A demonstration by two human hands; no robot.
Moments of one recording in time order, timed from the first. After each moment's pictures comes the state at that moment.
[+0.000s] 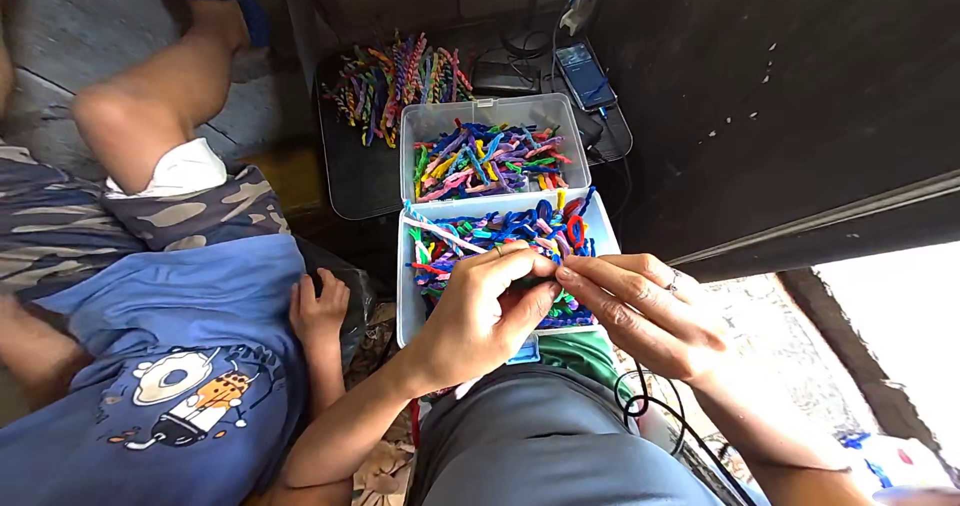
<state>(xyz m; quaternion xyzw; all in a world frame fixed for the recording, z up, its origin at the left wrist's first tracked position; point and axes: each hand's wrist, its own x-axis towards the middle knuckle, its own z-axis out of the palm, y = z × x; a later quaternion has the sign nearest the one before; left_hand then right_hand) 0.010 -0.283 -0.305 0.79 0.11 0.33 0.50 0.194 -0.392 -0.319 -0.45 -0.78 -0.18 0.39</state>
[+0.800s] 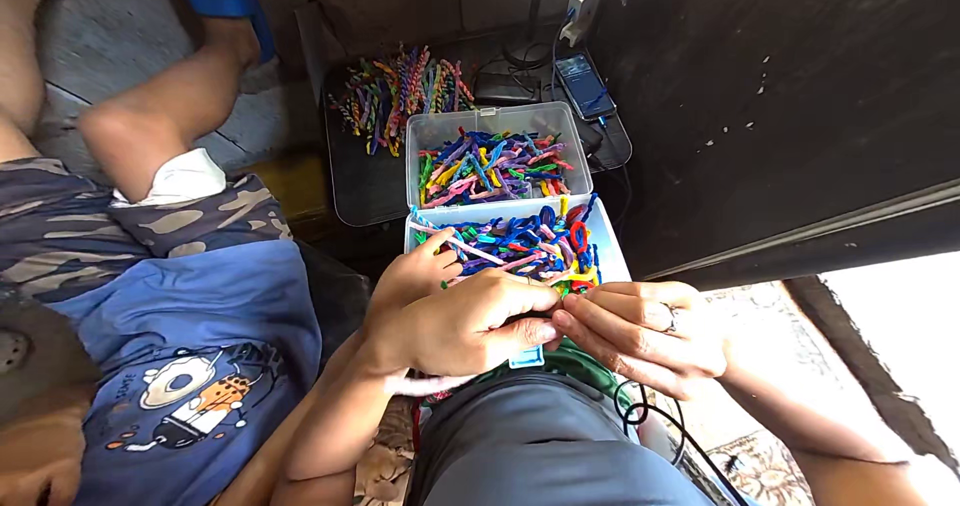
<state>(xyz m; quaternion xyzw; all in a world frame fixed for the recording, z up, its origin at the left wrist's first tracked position) 0.009 -0.250 -0.283 0.83 -0.07 0.08 0.55 0.217 -0.387 -0.315 -0.30 -0.86 -0.24 0.35</state>
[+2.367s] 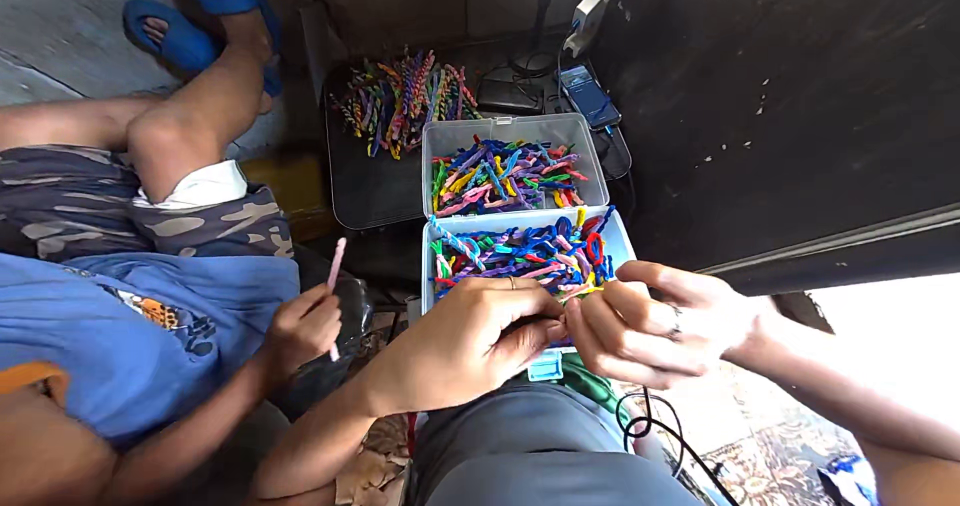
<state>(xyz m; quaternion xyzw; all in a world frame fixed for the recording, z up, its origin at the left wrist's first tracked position) -0.002 -0.265 -0.280 0.85 0.05 0.20 0.49 0.225 -0.362 -0.278 -0.26 -0.88 -0.33 0.21</state>
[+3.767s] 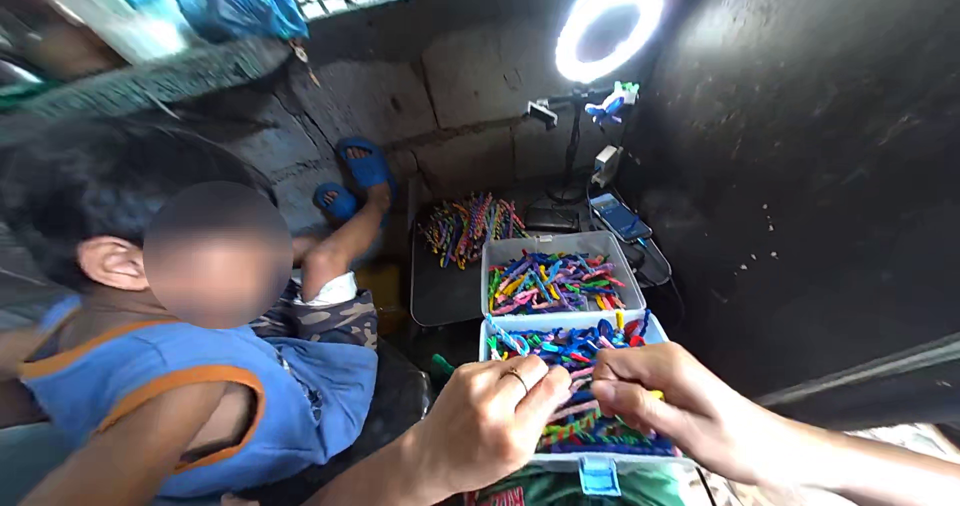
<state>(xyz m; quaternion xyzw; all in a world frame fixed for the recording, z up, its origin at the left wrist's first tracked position) -0.020 -0.263 -0.247 0.93 0.03 0.37 -0.02 0.197 -0.356 -0.257 -0.39 -0.74 0.29 0.47</state>
